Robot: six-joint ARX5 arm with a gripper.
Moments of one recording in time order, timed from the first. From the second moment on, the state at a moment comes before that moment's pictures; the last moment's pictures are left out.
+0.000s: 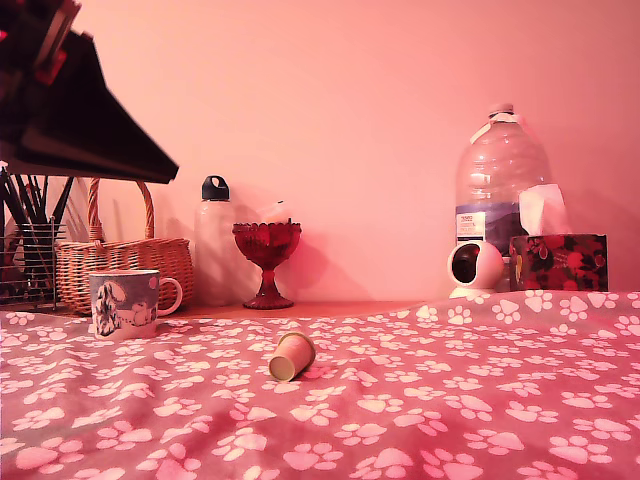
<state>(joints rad) -0.56 0.91 0.44 0.06 0.33 -0.10</state>
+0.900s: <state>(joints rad) -0.64 1.27 0.44 0.41 0.19 -0.11</state>
